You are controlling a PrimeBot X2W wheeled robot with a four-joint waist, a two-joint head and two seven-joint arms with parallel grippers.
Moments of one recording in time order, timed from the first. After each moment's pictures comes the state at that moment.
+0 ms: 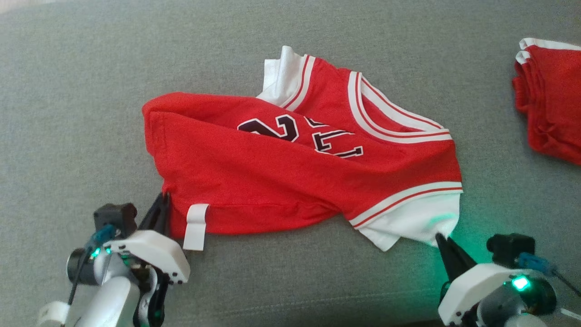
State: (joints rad) left arm -0.17 0.24 -0.37 0.34 -0.44 0.15 -0.07; right arm 0.11 -0.05 0.03 0.10 0.24 0.13 0.30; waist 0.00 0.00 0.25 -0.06
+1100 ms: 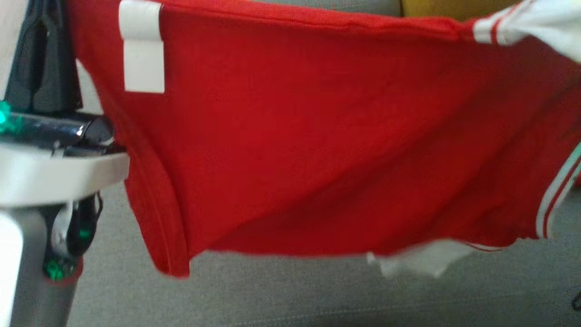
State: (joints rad) left arm -0.38 0.41 -0.22 -0.45 -0.35 0.24 -0.03; right arm -0.34 -0.25 -0.16 -0.51 0.43 0.13 0.32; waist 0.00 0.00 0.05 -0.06
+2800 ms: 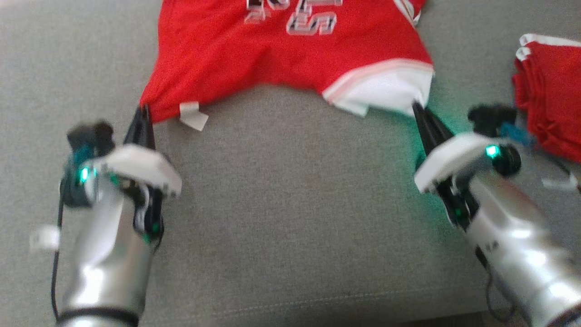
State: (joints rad) left arm -0.60 0.09 -0.16 0.81 -0.35 0.01 -0.26; right arm -0.75 -0.22 0.70 0.97 0.83 0.13 -0.24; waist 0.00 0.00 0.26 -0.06
